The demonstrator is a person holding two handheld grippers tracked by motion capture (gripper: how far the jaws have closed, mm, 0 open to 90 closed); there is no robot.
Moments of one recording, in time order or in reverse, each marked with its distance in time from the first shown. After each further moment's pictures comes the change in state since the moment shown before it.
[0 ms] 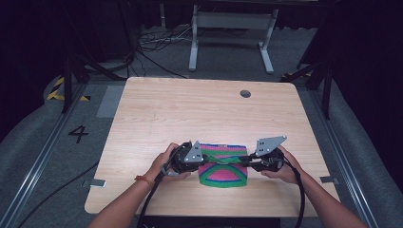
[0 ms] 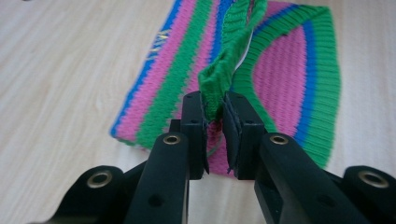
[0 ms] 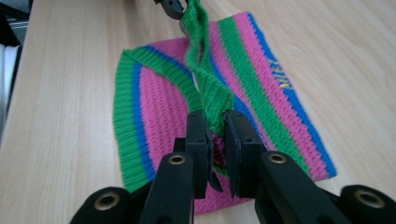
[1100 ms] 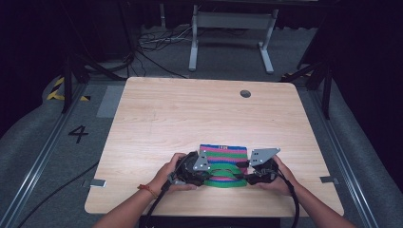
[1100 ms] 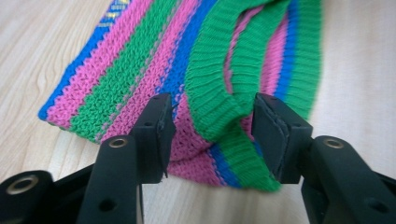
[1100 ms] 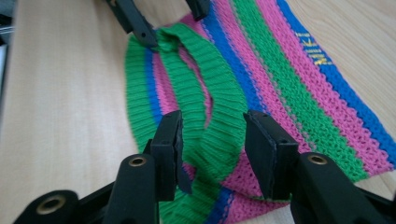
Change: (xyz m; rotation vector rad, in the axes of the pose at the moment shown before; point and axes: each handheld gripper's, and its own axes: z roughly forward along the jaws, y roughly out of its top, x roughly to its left) left arm -0.021 0.001 0.024 0.092 0.001 -0.073; right arm 0.025 -0.011 0.024 0.026 -0.059 0.076
